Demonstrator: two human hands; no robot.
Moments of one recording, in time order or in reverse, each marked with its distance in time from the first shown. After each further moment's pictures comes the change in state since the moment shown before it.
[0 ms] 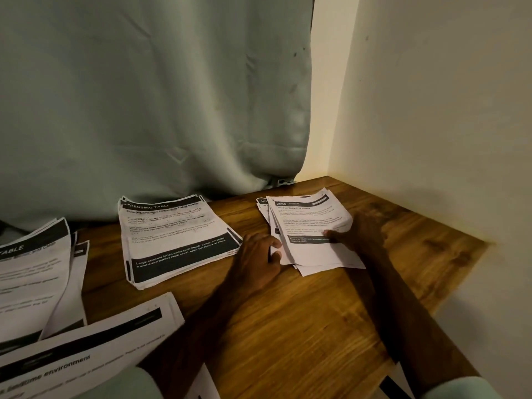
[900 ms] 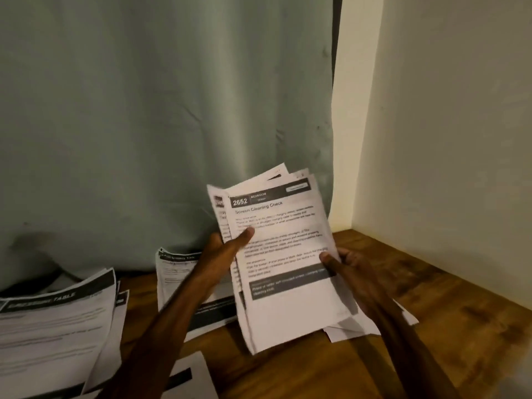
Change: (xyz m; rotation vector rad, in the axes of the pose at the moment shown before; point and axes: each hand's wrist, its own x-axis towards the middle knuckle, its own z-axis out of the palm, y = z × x) left_hand 0.014 -0.008 -0.171 -0.949 0.202 -0.254; right_hand -0.050 -0.119 -0.035 0.982 -0.243 -0.187
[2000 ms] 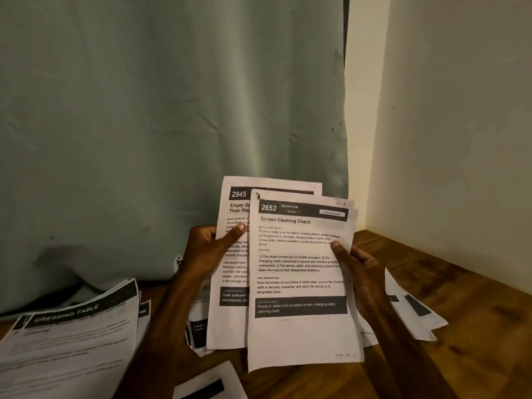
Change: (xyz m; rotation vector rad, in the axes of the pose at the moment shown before) left_hand 0.013 0.017 -0.060 0.141 0.137 0.133; right_hand 0.005 0.003 0.054 0.351 0.301 -0.083
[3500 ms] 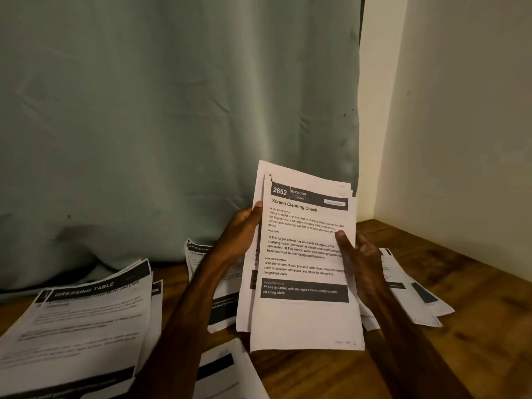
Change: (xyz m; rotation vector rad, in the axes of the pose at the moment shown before) left_hand -0.010 0.013 0.030 0.025 -0.252 0.011; right_hand 0.001 0.011 0.008 -0.039 -0.062 0.005
